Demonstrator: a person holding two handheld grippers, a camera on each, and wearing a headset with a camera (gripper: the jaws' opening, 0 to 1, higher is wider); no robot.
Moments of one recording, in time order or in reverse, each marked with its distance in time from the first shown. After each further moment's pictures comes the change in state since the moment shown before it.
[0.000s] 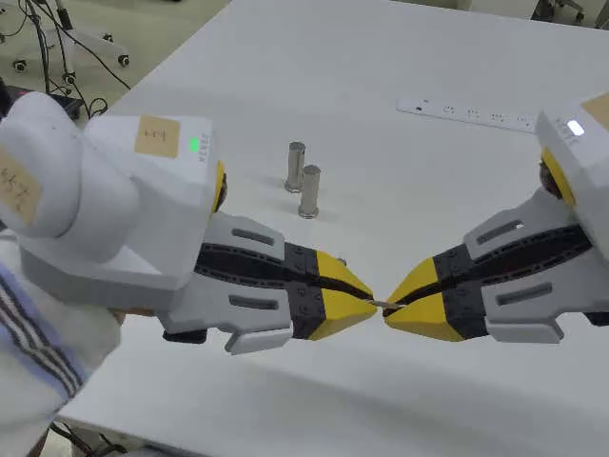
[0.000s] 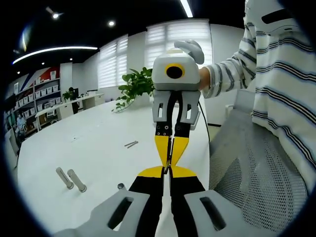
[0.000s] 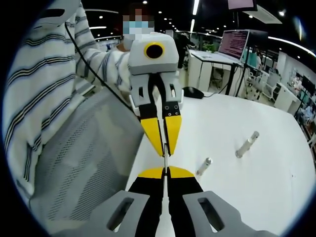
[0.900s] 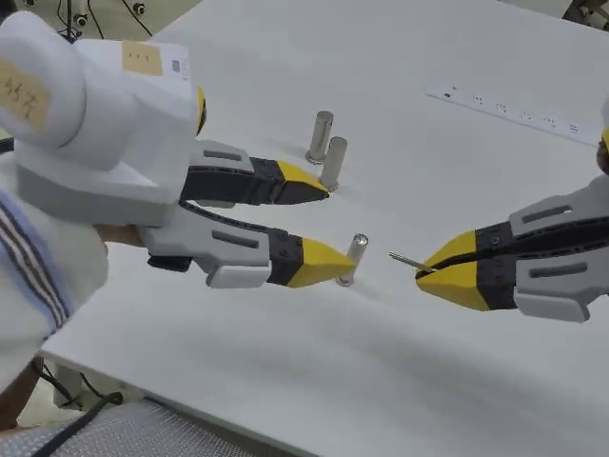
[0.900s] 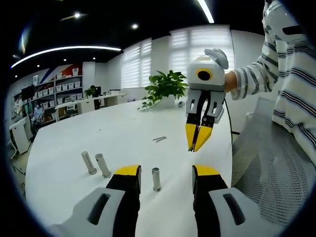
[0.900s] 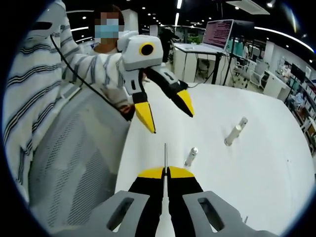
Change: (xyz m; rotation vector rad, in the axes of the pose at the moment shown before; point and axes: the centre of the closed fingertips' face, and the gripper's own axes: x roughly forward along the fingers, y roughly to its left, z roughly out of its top) left arm -0.030 0.053 -0.025 -0.069 -0.035 0.196; right arm -0.002 -0.027 -0.016 0.095 0.057 -0.106
